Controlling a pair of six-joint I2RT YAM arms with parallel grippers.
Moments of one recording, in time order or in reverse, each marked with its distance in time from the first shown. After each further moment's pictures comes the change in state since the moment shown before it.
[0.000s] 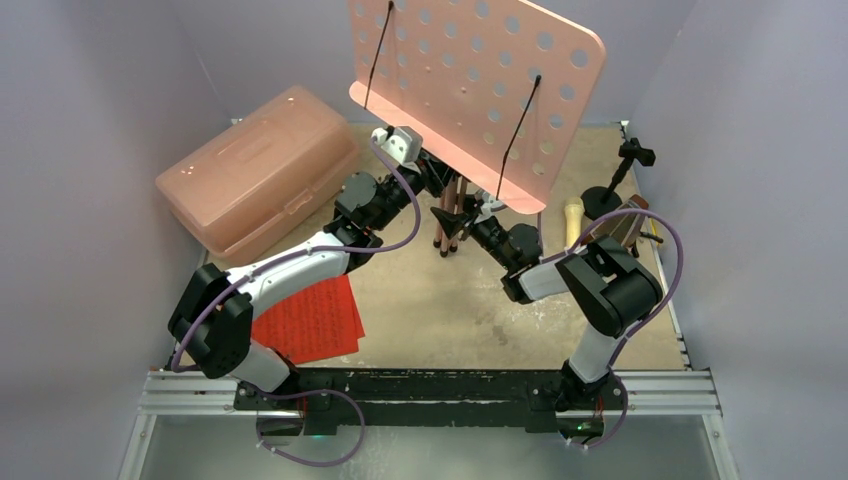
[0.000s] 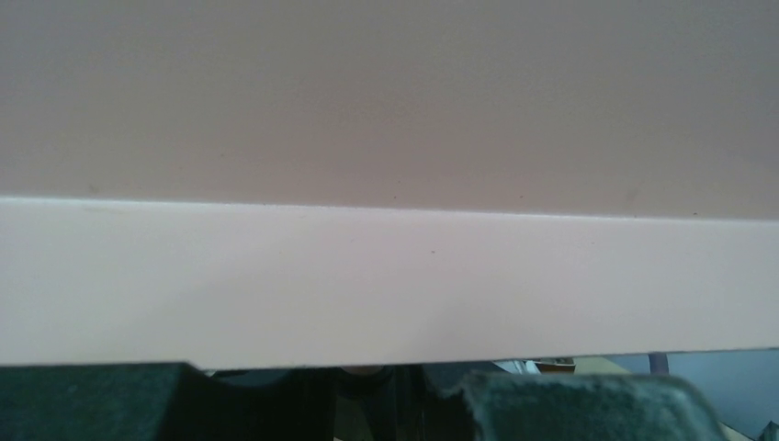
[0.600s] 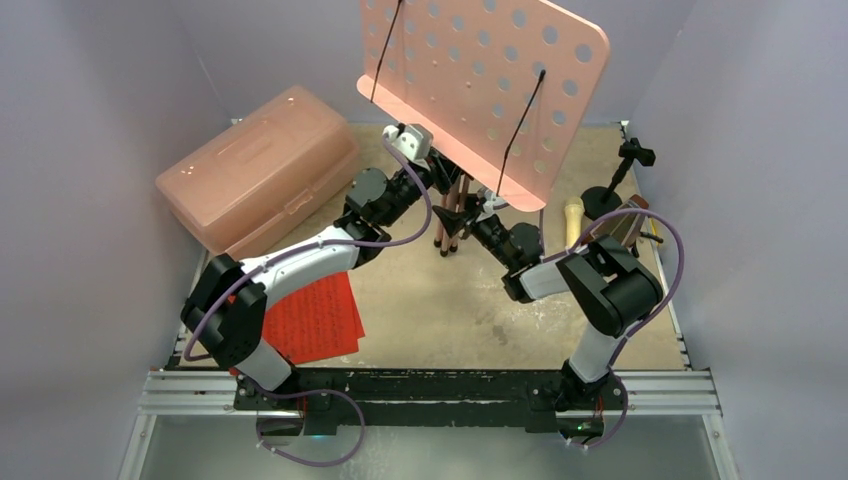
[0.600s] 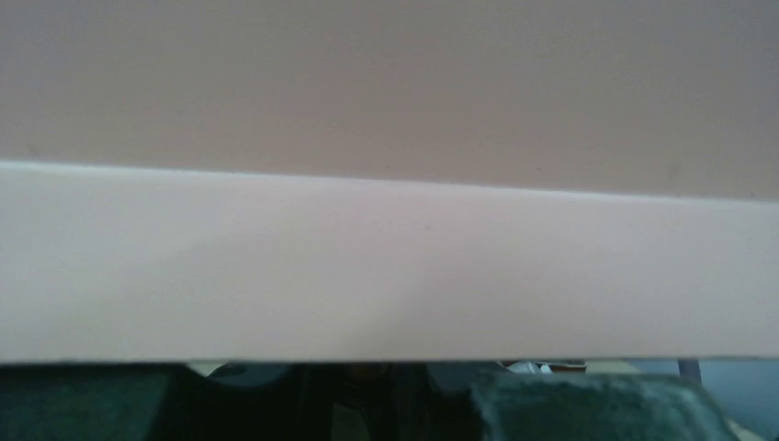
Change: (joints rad) left arm 0.000 0.069 0.045 0.012 -0.005 -0.002; right arm -0.004 0.002 0.002 0.000 -0.001 0.018
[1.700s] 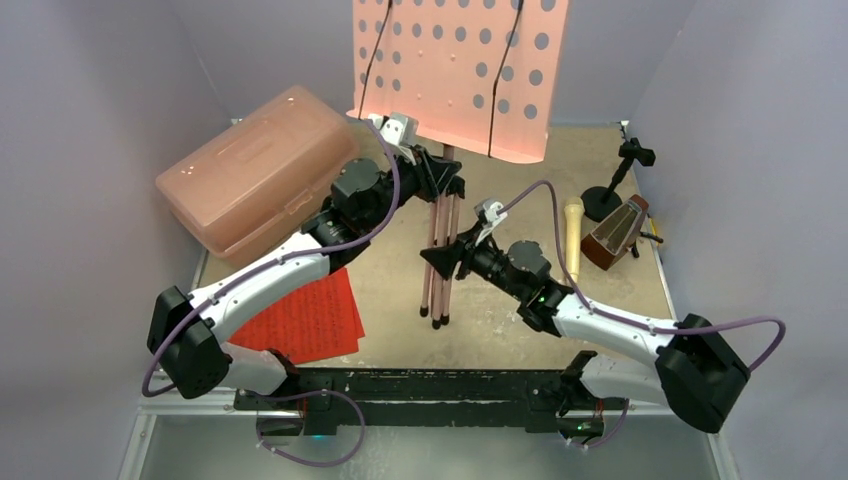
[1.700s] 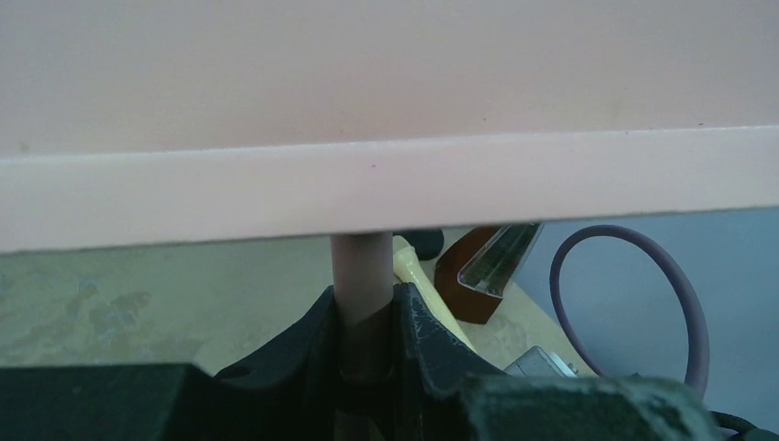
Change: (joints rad) left arm -0.032 -0.195 0.074 -0.507 -0.062 -0.193; right arm 0.246 -0.587 -0.062 -0.752 0.118 0.344
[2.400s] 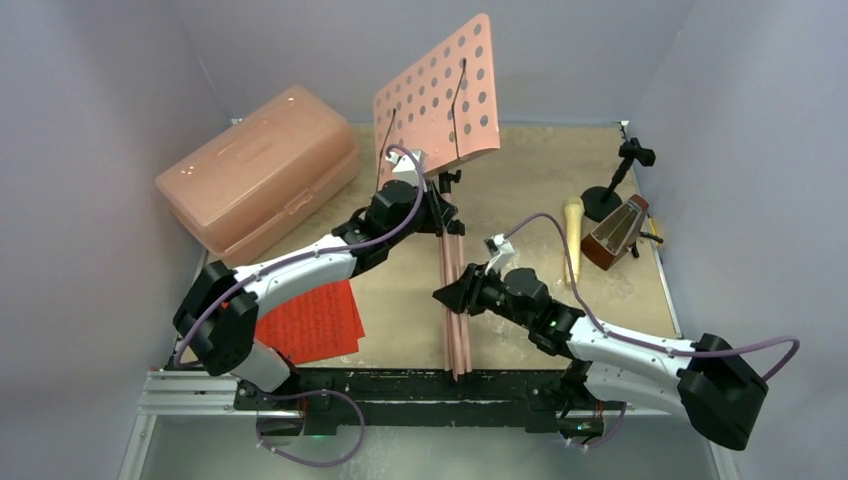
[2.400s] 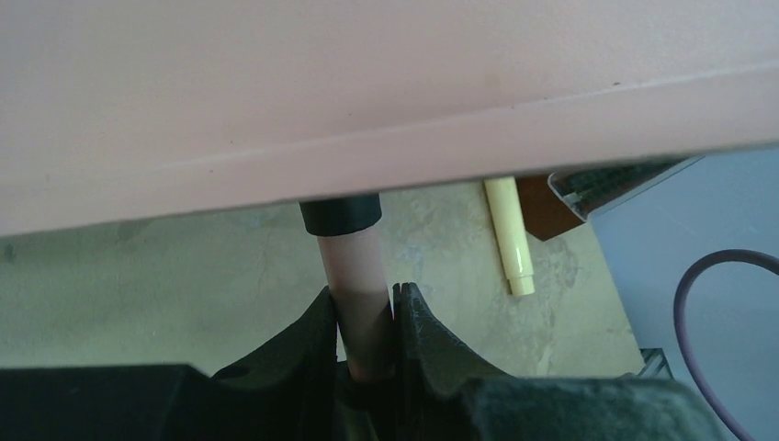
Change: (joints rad) left arm -0.020 0.131 -0.119 -0.146 -0.117 -0.286; right arm 0.089 -0.172 -0.158 -0.321 0.107 0.378
